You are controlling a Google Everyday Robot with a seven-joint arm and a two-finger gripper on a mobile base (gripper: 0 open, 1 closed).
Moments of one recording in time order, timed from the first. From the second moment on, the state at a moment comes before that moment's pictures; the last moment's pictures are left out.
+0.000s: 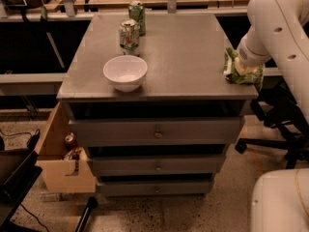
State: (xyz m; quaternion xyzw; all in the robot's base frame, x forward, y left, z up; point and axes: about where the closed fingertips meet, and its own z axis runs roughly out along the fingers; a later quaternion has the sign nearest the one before) arm 0.674 -0.298 0.843 -0.18 0.95 -0.10 0.22
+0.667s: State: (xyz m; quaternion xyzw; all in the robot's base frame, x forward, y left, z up) arm 0.635 -0.251 0.888 -0.18 0.93 -0.14 0.30
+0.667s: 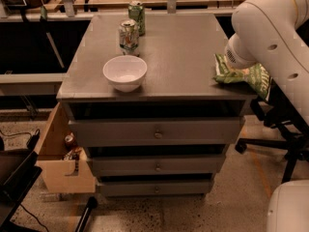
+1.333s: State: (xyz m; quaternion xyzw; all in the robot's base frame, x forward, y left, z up) arm 0.654 -0.245 0.905 -0.19 0.92 -0.14 0.32
